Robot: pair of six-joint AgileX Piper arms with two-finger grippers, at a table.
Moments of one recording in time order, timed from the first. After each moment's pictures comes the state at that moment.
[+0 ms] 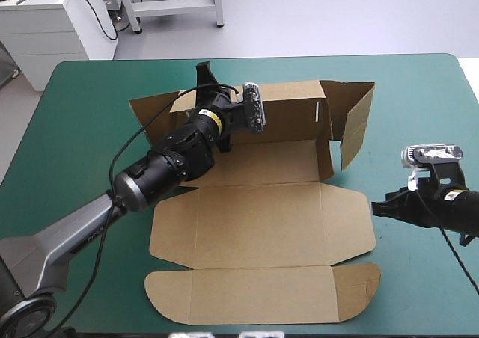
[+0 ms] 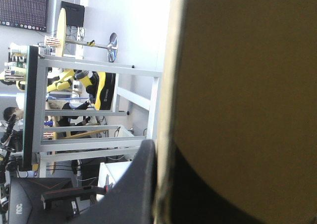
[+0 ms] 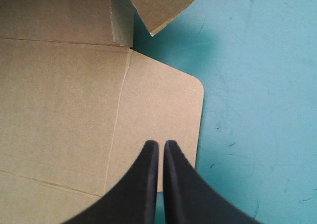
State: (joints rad) left arm -0.81 1.61 -1.44 0.98 0.60 0.17; right arm -0.16 0.92 -0.93 0.43 1.07 -0.38
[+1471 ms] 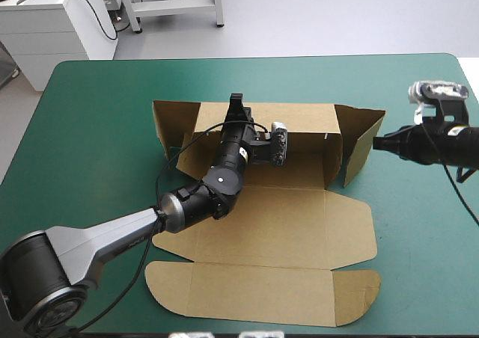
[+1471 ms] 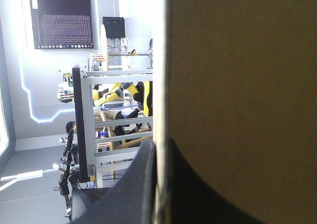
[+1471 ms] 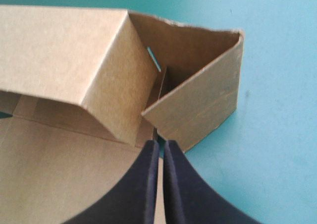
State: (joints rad) left arm -0.92 1.73 -1.25 1.61 0.64 -0.36; right arm -0.16 1.19 -1.27 0.51 1.04 -0.34
